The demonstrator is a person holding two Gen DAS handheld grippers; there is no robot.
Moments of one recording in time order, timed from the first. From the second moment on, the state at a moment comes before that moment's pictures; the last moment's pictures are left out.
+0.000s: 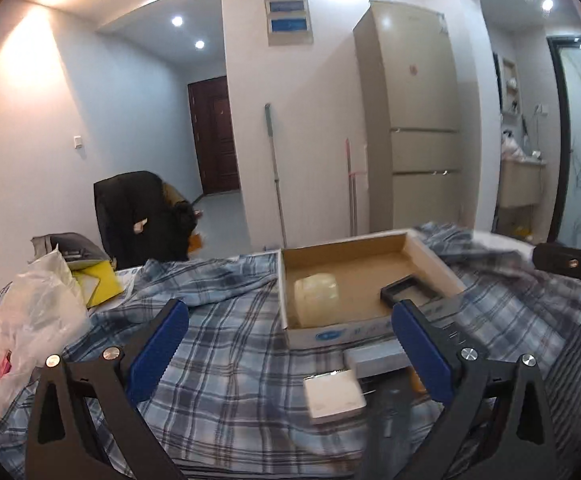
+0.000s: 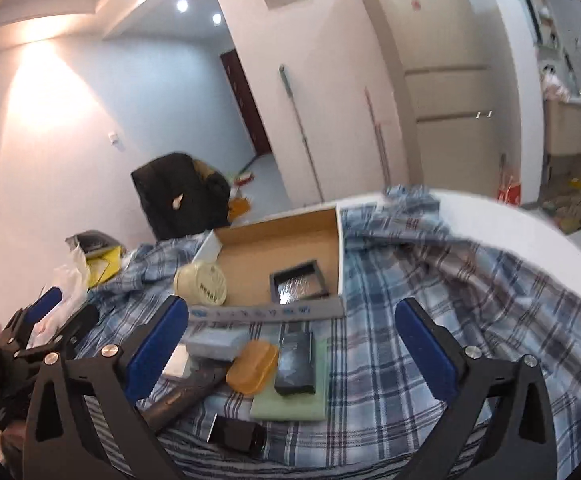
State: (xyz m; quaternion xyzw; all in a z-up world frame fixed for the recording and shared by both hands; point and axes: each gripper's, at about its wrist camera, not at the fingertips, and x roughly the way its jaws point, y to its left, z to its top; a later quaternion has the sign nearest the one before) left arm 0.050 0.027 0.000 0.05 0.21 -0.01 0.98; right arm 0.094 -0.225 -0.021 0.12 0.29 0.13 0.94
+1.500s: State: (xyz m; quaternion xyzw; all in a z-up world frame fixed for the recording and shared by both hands) left arm 0.094 -0.014 -0.095 0.02 0.49 -0.19 0.85; right arm 0.095 -0.191 -0.053 0.00 0.35 0.12 0.93
